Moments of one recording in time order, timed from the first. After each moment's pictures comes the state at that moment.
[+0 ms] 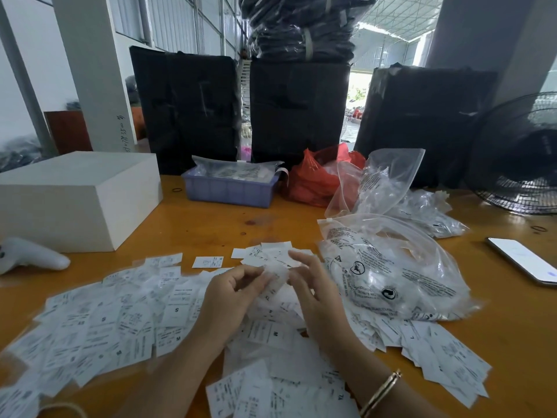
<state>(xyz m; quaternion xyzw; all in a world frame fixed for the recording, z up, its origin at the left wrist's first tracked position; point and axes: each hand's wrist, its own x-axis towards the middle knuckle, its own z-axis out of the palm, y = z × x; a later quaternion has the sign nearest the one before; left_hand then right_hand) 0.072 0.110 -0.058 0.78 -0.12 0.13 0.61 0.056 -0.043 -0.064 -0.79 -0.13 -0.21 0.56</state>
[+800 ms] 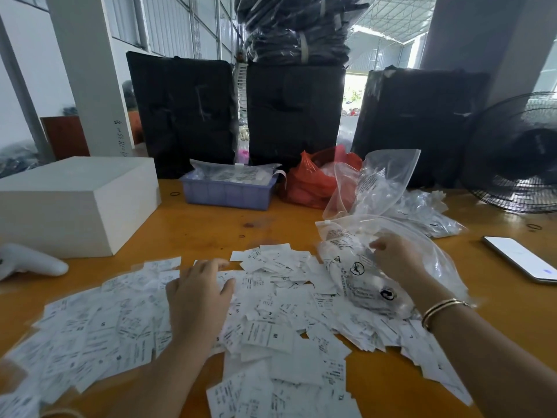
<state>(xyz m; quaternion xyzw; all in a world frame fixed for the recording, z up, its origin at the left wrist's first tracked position) 0.085 0.133 -0.064 0.93 0.01 0.30 0.23 0.123 -0.181 -0.024 -0.96 0.16 -0.16 0.20</state>
